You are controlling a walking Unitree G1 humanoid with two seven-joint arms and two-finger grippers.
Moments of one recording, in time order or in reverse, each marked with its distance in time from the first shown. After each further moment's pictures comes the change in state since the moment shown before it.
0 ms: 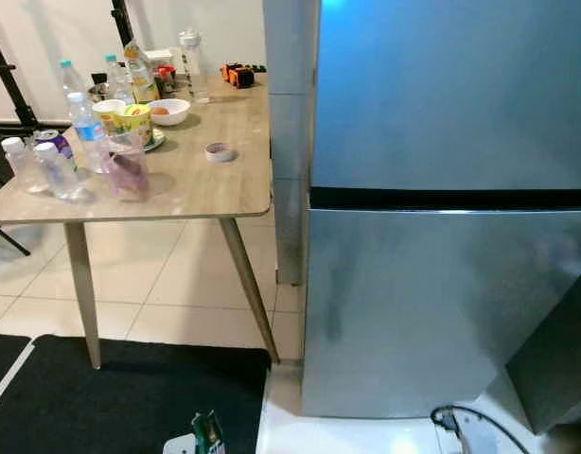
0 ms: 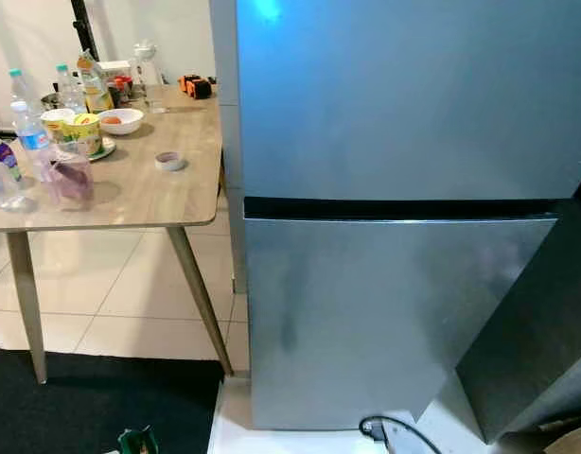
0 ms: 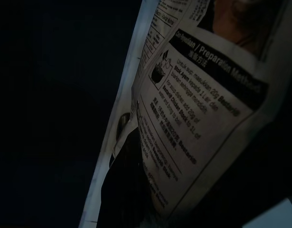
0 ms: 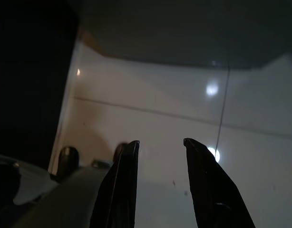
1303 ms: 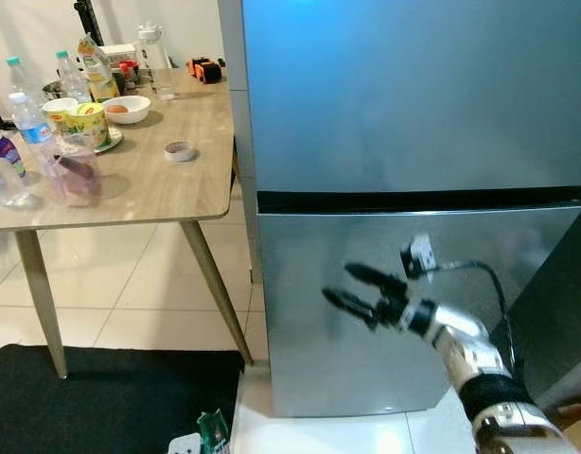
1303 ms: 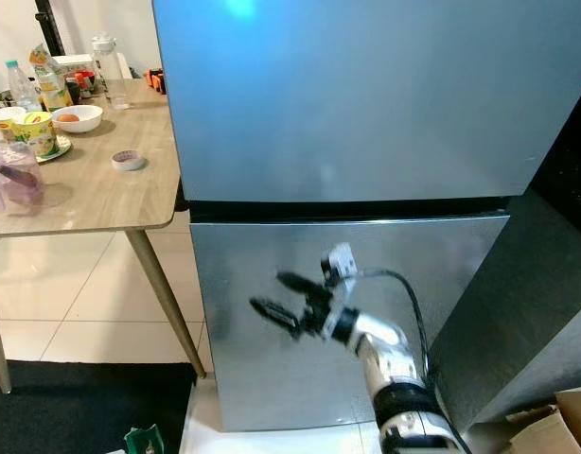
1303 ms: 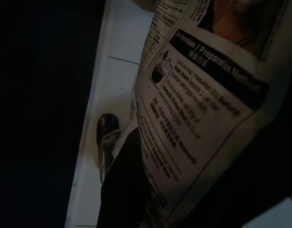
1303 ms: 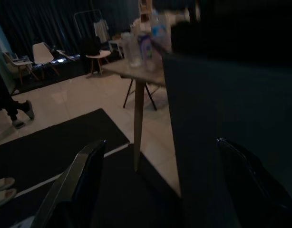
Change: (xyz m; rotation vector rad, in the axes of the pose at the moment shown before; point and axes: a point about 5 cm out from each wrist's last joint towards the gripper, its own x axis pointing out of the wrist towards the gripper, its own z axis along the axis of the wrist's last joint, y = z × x) left arm 0.001 -0.004 -0.001 0.015 -0.001 -0.014; right arm -0.039 0.089 0.244 -0.252 -0.836 0.922
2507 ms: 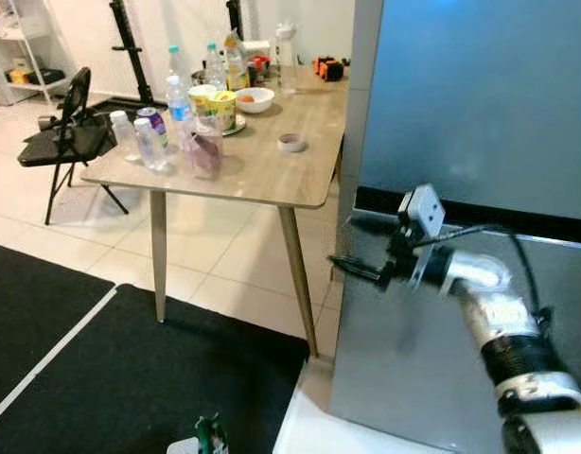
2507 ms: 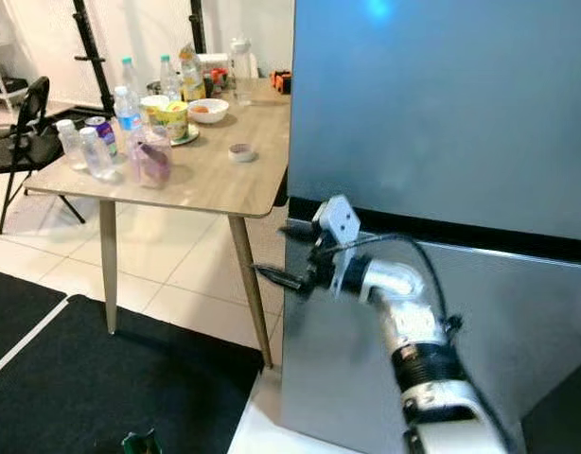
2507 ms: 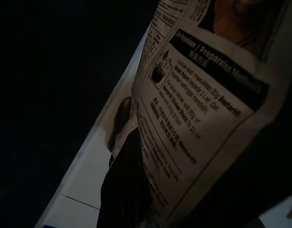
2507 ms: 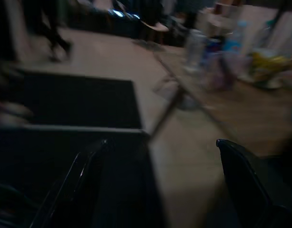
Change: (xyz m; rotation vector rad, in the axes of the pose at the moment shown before) left arm -0.002 0.001 -0.005 -0.005 0.014 -0.003; right arm 0.001 -0.017 0.080 -0.444 0.130 0.003
